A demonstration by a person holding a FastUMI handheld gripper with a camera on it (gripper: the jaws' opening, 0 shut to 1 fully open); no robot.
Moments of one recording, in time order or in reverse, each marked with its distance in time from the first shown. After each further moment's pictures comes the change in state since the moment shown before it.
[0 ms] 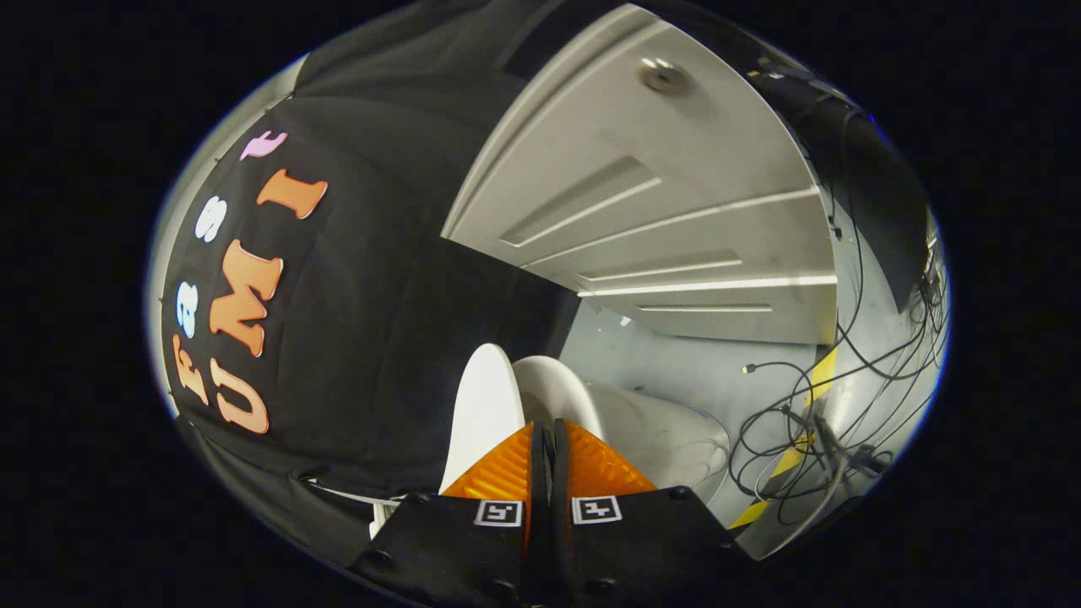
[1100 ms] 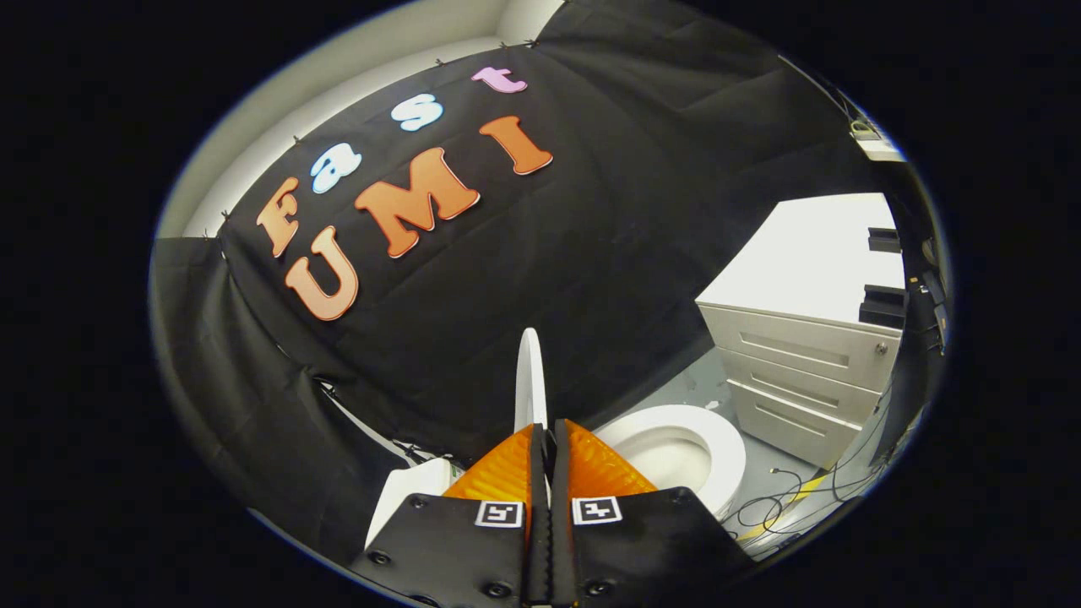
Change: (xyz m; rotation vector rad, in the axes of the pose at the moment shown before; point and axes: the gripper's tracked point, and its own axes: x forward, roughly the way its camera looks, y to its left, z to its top) arm -0.097 0.284 -0.060 -0.542 -0.174 0.214
